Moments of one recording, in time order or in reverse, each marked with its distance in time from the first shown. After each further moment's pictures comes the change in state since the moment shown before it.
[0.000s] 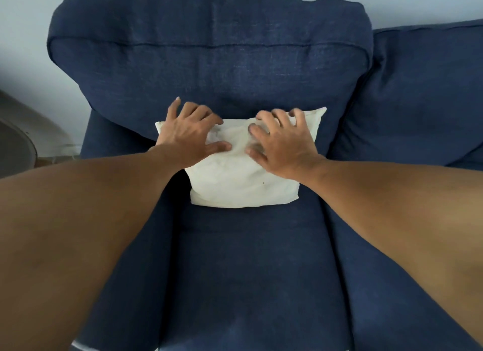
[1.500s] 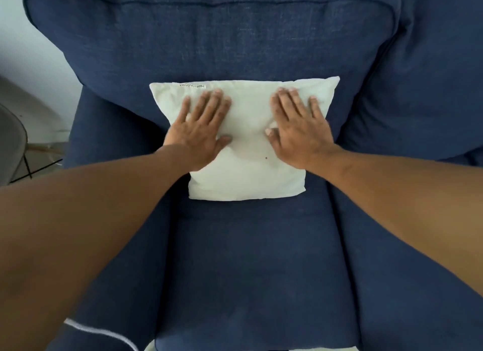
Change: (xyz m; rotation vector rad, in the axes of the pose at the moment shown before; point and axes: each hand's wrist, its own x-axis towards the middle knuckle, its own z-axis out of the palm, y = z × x) left_hand -0.024 0.018 0.065 0.193 -0.132 -0.015; right_hand -0.021 0.002 0.038 0.060 -0.183 0.149
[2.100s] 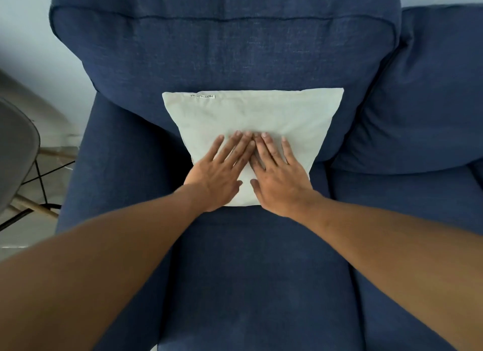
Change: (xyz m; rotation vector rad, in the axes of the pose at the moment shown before) left_hand -0.048 0.045 0.009 0.121 0.037 0.218; right_hand -0.048 -0.066 0.022 -0.066 -0.069 -0.176
